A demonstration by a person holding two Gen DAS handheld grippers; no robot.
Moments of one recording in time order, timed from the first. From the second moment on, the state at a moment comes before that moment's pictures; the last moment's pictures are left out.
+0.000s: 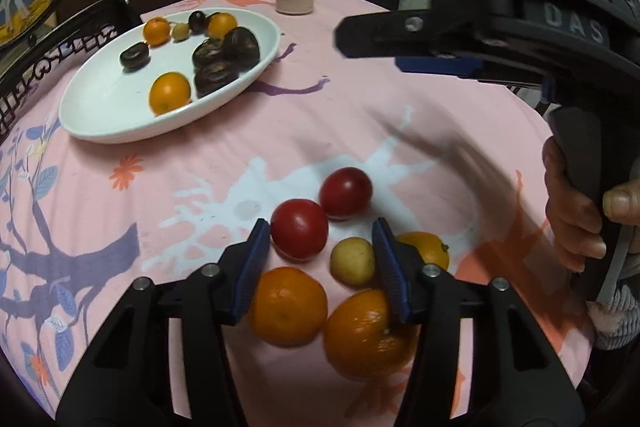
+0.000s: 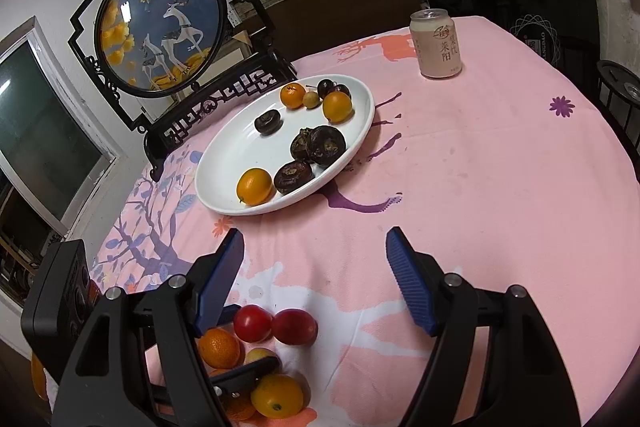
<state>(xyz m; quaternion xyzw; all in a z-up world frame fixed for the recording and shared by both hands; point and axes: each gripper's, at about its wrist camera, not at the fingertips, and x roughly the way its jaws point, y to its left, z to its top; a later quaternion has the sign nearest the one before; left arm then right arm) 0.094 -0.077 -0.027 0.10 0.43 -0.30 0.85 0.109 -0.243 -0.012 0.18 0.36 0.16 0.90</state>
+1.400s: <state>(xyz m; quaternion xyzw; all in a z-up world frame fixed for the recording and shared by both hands) 0.135 -0.003 -0.018 0.02 0.43 -0.17 0.88 0.082 -0.194 -0.049 0.08 0.42 0.20 0.88</state>
